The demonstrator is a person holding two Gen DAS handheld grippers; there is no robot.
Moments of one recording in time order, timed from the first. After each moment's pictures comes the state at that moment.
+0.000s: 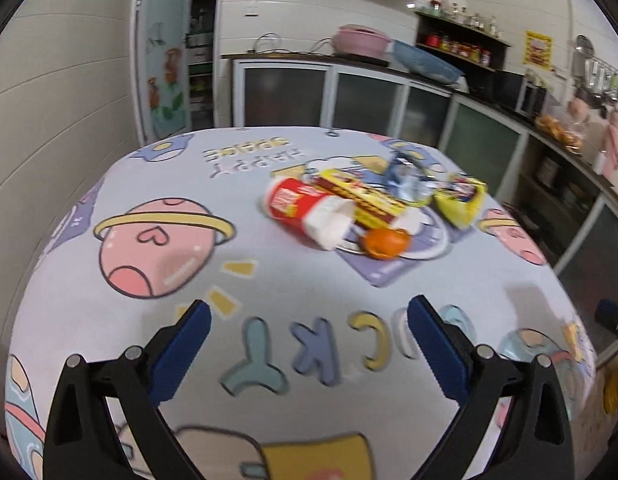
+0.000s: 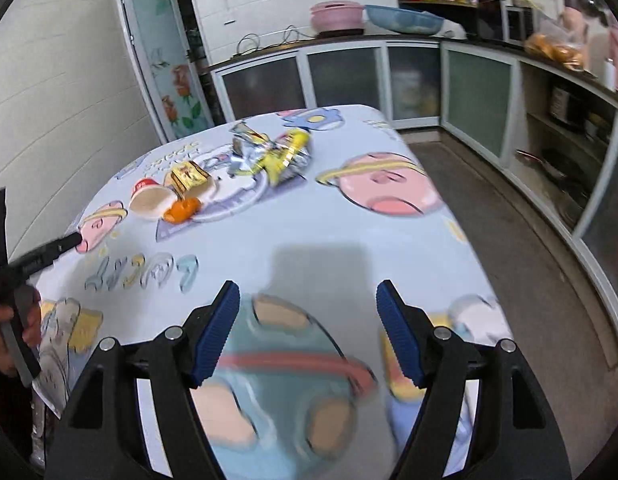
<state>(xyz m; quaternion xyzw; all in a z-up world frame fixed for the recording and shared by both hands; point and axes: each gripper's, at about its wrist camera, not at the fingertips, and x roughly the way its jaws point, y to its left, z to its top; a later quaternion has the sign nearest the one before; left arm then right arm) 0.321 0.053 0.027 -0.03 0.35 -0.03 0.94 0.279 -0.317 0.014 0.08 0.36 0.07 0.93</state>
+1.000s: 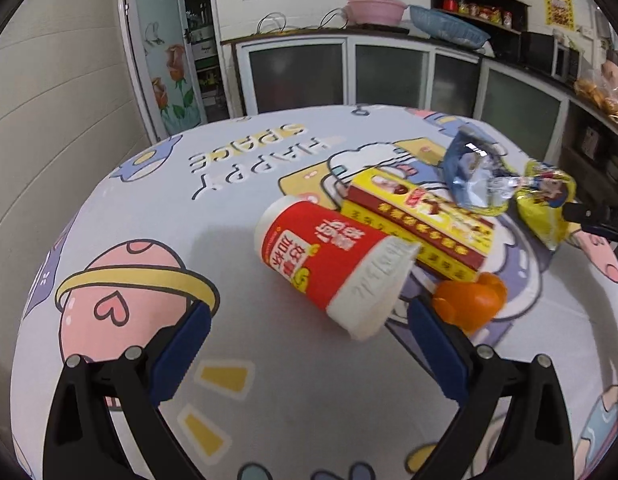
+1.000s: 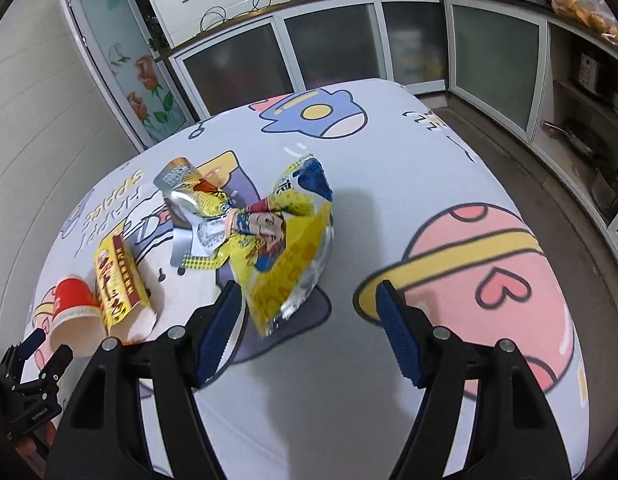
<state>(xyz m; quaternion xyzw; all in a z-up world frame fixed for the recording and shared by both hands) 0.445 0.032 -0.013 0.04 0.38 0.01 0.92 0.520 -0.287 -0.034 0.12 0.42 0.04 0.90</state>
